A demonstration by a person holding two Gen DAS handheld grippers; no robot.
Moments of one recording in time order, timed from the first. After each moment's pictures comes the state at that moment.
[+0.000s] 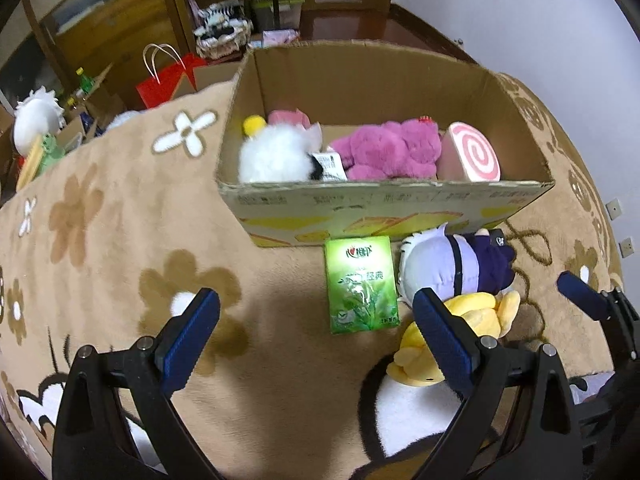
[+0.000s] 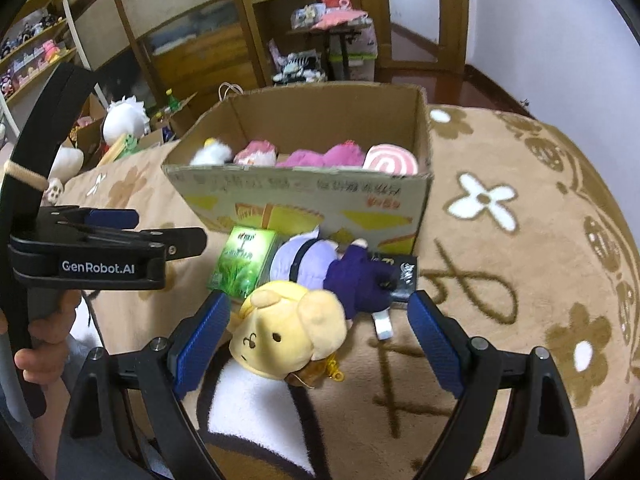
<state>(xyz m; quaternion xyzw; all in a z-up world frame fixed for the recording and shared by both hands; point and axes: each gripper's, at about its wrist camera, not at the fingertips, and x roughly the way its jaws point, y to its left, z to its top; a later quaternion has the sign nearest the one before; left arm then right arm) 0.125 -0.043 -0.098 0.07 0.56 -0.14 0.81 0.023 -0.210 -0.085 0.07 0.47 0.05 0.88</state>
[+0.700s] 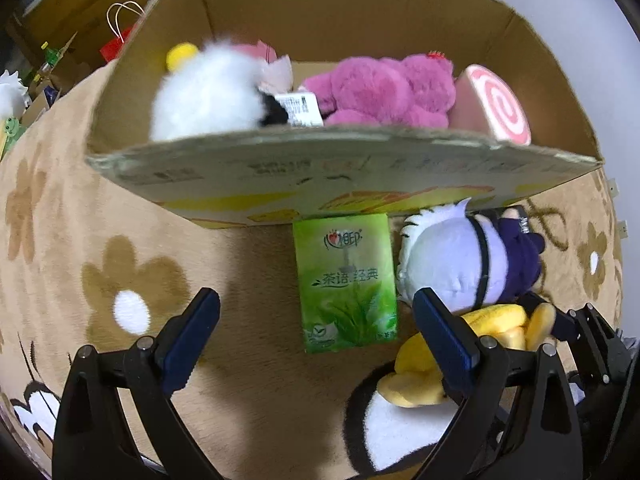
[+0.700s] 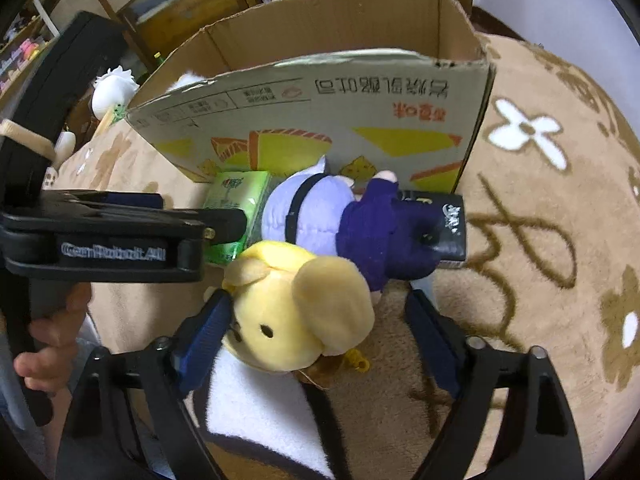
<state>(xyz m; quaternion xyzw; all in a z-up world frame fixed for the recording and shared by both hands) 0.158 -0.063 -0.157 0.08 0.64 -0.16 0.75 0.047 -0.204 -0.141 0.12 0.56 0.07 0.82</state>
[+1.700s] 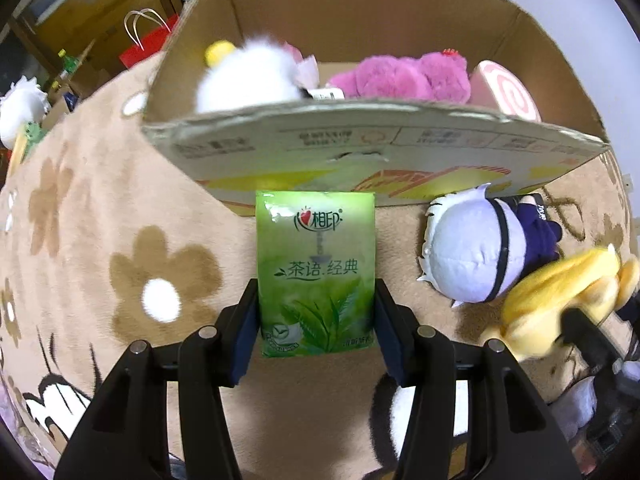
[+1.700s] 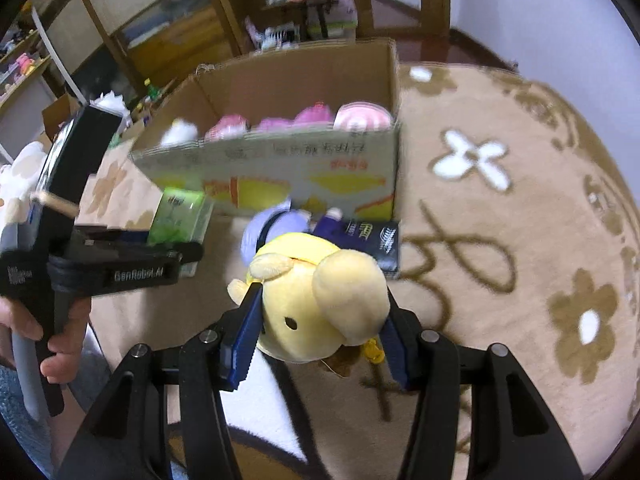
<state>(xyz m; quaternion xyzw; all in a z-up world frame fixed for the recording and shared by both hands) 0.144 -0.052 -0.145 0.10 0.62 -0.13 0.77 0.023 -0.237 -0.095 0.10 0.51 0.02 0.85</state>
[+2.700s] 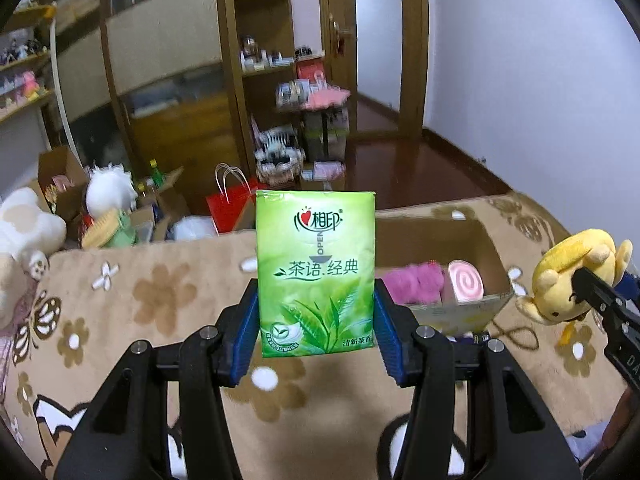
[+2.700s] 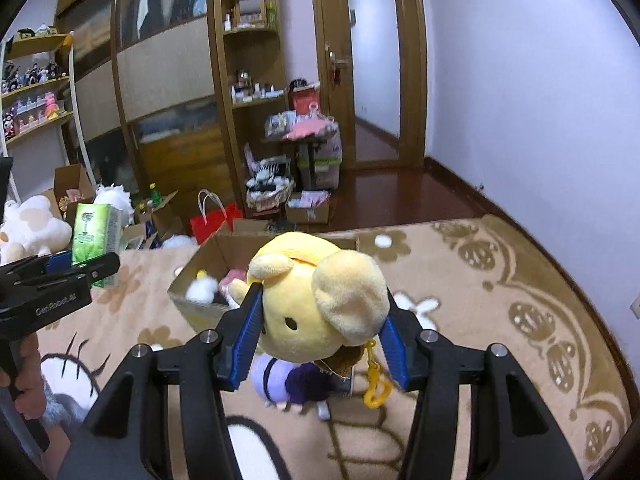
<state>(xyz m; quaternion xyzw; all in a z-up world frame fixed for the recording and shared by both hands) 0.072 -0.004 0.027 0.05 0.33 -0.07 0.94 -0.003 -0.237 0.028 0.05 0.30 -0.03 0.95</state>
